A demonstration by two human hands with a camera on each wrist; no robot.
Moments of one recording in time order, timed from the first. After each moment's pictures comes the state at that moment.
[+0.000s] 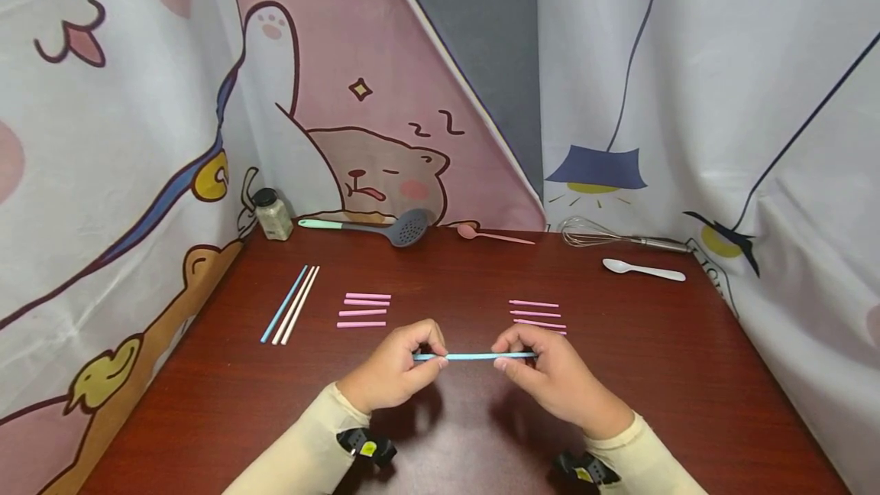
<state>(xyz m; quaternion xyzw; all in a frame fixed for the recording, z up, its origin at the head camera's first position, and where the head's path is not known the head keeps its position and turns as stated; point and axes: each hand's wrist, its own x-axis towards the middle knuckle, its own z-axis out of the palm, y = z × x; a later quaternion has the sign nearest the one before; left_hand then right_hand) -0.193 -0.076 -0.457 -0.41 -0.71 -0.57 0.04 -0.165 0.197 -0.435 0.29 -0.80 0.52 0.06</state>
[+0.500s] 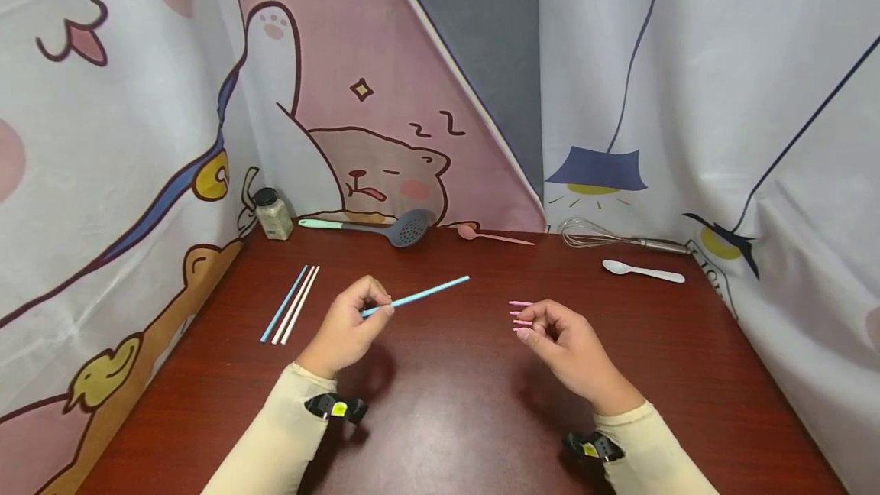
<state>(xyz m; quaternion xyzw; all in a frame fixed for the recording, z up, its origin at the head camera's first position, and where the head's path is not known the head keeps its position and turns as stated) -0.228 -0.132 -0.445 -0.27 -0.75 -0.58 0.13 -0.193 0.224 -0.447 0.21 -0.82 0.51 0.12</state>
